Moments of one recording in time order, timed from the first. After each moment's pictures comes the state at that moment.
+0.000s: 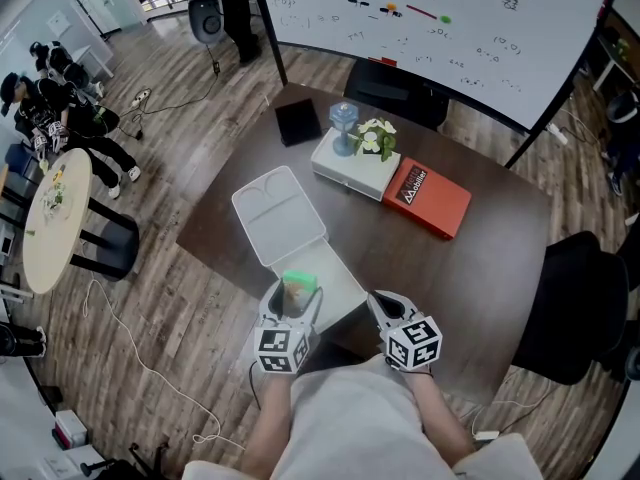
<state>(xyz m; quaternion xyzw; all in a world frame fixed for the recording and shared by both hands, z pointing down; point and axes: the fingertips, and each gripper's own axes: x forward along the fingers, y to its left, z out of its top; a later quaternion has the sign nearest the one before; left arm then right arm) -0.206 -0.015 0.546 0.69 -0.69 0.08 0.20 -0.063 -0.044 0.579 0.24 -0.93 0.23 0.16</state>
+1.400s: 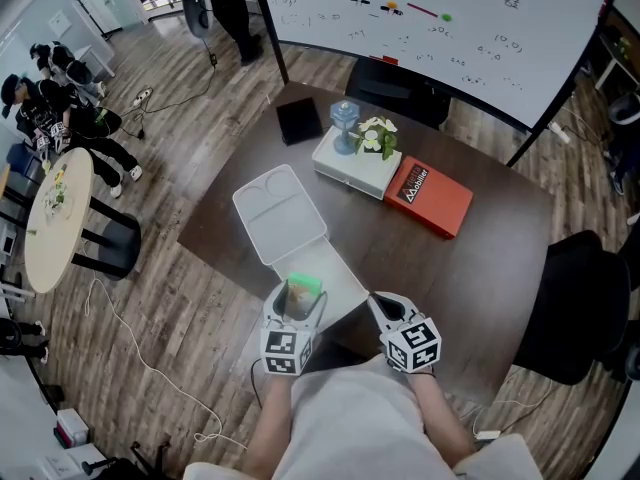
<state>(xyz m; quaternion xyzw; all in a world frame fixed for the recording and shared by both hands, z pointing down) -0.195 -0.011 0.559 0.70 -0.68 0.13 0.18 -0.063 -0.039 0.579 0.22 -0.94 0.20 0.17</state>
